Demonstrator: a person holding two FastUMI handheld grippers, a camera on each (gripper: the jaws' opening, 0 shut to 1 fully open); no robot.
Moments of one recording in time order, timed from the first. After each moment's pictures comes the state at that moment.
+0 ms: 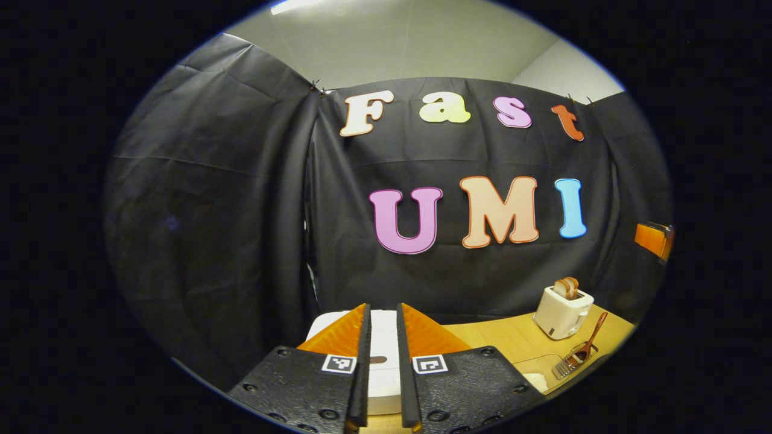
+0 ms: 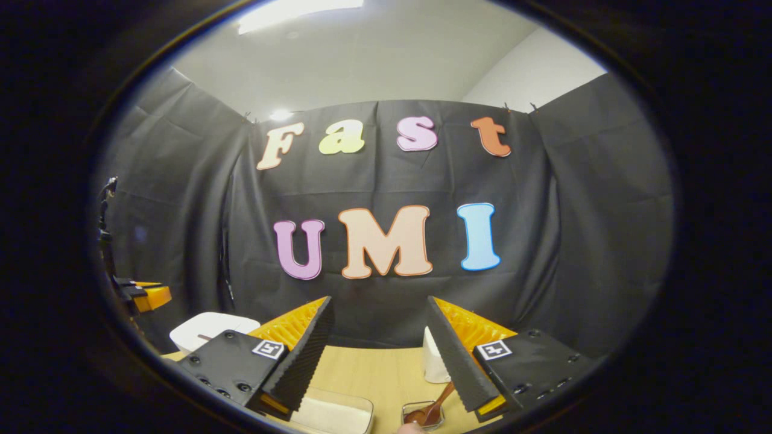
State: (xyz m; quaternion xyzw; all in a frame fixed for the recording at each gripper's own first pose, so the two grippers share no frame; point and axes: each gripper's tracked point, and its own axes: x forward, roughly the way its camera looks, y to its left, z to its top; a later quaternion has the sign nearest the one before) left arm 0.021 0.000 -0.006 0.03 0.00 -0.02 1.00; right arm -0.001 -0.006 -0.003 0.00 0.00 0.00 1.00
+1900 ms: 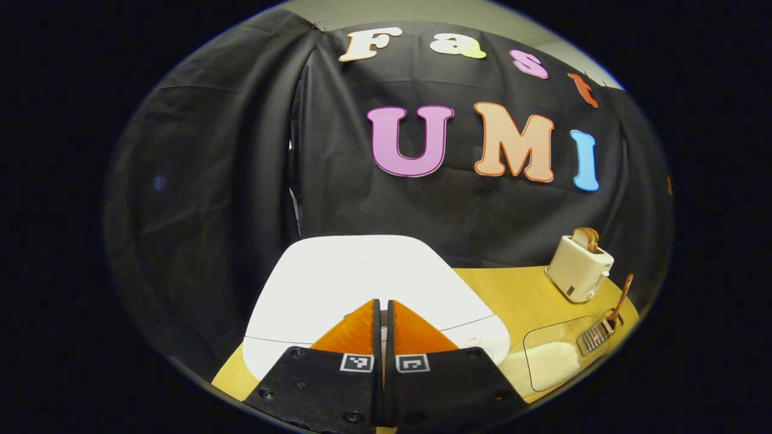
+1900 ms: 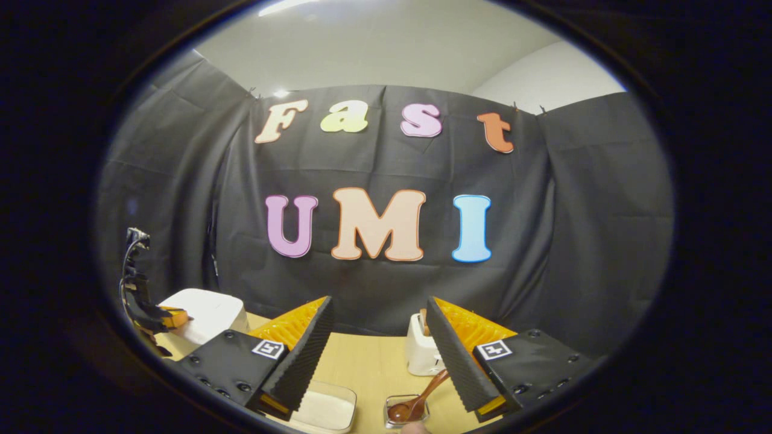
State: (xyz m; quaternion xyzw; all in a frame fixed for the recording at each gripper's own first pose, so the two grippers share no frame) left arm 0.090 0.032 -0.164 0.00 0.16 -0.03 0.99; right arm 0.005 -0.008 -0.030 -0.05 0.04 -0.02 1.00
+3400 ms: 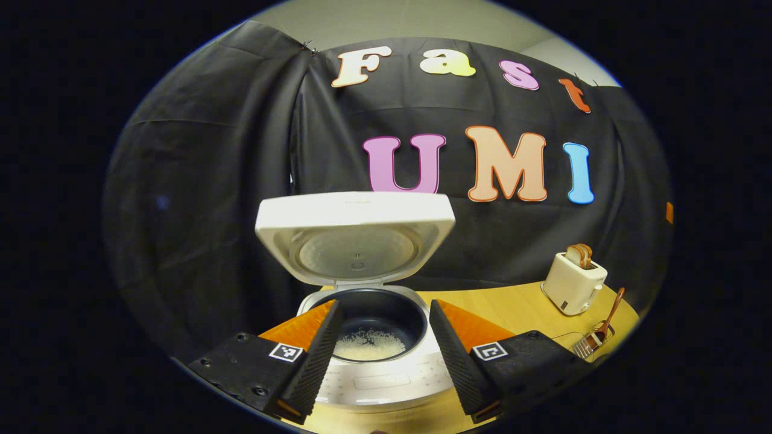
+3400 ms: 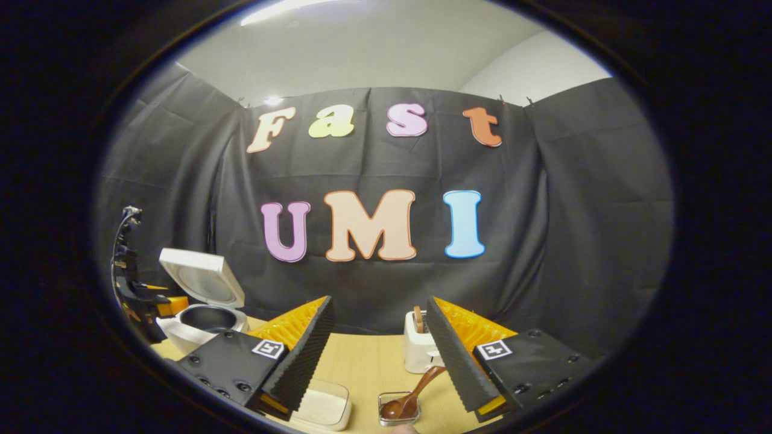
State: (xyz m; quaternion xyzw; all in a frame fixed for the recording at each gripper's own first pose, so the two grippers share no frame) left arm 0.078 0.024 -0.077 0.04 0.10 -0.03 0.99; right arm -0.004 -0.052 -0.032 -0.02 0.04 -0.02 1.00
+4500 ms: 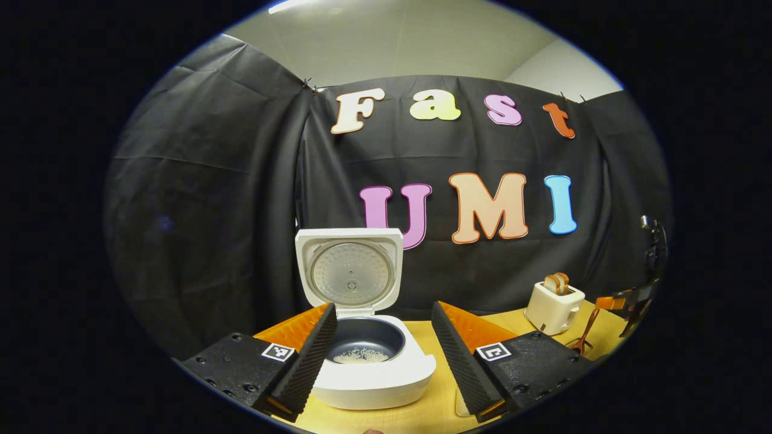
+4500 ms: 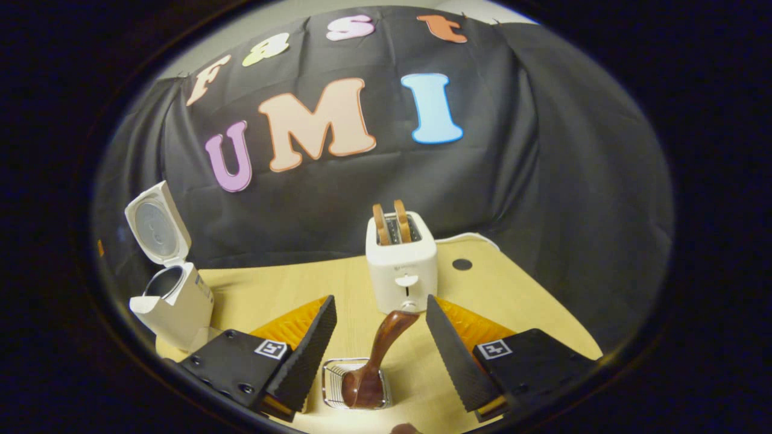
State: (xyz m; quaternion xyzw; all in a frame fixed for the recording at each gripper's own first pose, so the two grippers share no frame) left arm 0.007 -0.008 -0.006 0.04 0.01 -0.04 1.00; right arm 0.063 -0.149 -0.239 0.05 0.28 -0.07 0.96
